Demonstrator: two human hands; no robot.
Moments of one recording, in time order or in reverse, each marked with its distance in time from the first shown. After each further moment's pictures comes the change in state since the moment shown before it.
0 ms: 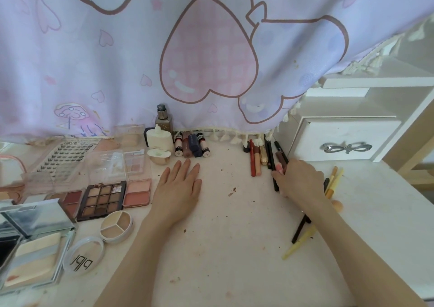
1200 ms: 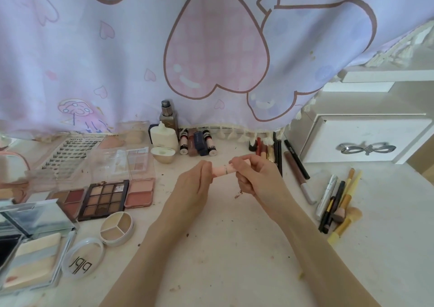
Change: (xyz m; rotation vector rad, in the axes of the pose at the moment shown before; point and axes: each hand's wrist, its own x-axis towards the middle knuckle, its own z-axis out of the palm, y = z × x) left_hand -0.011 0.029 -0.019 -0.607 0.270 0.116; right_hand -0.028 -0.064 0.007 1.495 -0.416 -0.194
